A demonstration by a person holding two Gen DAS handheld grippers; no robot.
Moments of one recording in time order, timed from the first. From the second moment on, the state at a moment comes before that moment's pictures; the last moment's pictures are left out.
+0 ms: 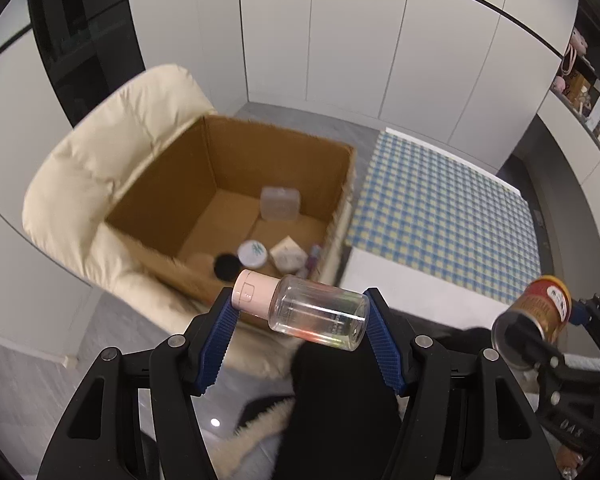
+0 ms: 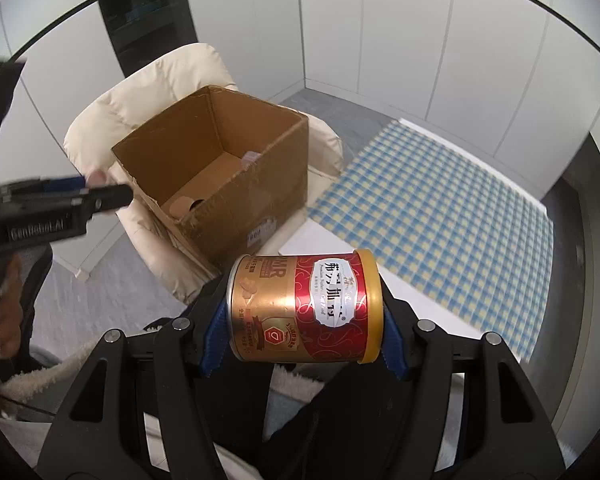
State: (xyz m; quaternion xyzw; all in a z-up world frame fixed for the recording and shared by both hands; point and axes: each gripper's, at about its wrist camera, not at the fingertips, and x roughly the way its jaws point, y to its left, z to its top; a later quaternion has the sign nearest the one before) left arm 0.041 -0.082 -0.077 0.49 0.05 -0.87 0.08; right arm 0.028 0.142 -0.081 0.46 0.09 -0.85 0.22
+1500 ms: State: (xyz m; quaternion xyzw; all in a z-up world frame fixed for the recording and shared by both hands) left arm -0.086 -0.238 -0.162 0.51 0.04 -0.83 0.24; right arm -0.143 -0.083 -0.178 0.48 0.16 -0.81 0.30
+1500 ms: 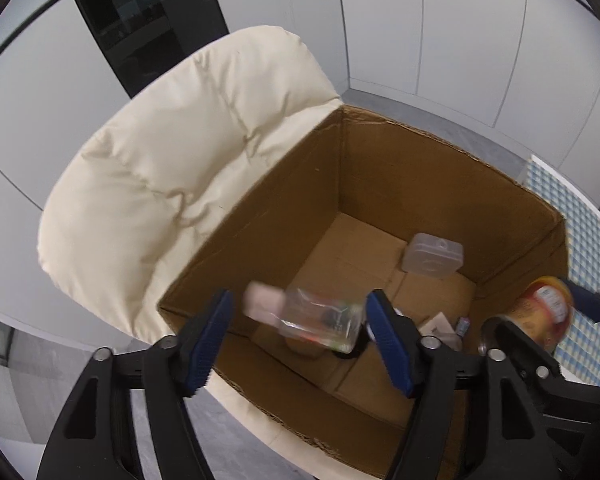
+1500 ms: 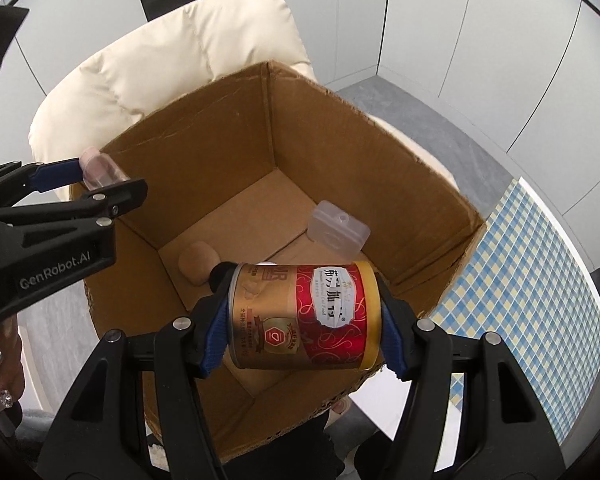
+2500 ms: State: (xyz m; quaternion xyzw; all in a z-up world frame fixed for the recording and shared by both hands) left arm -0.076 -0.194 -0.138 0.52 0.04 -0.84 0.15; right arm -0.130 0.022 -0.129 0.52 0.01 -0.84 0.14
